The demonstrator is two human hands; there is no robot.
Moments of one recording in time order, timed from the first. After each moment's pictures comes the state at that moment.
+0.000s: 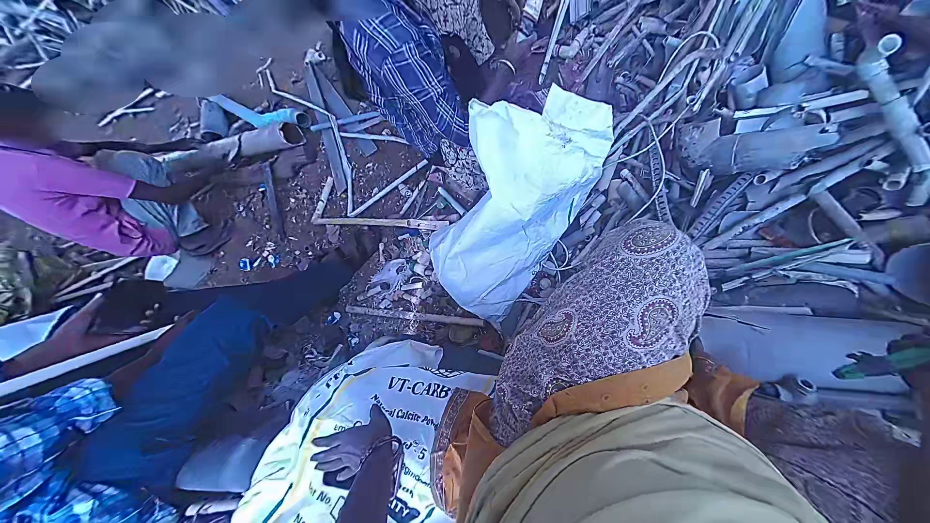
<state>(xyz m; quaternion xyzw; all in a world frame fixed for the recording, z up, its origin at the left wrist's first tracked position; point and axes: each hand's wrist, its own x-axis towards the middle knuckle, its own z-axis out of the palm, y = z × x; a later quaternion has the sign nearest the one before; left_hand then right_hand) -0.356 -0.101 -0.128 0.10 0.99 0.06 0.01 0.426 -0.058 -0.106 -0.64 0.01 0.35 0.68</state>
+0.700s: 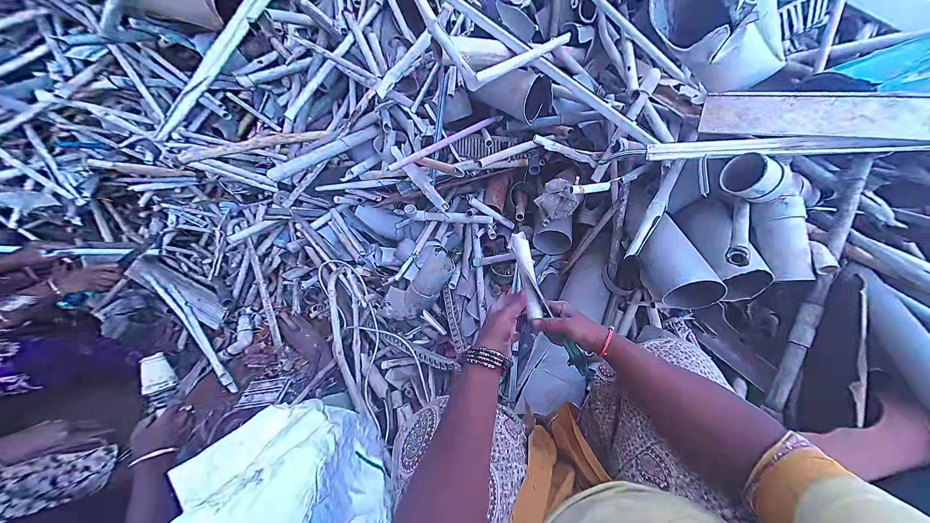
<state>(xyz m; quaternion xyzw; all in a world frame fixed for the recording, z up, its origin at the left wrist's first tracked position) 0.329 0.067 0.018 0.65 0.34 -0.06 0.68 0.397 -0.071 -0.070 -0.54 -0.20 0.45 0.68</state>
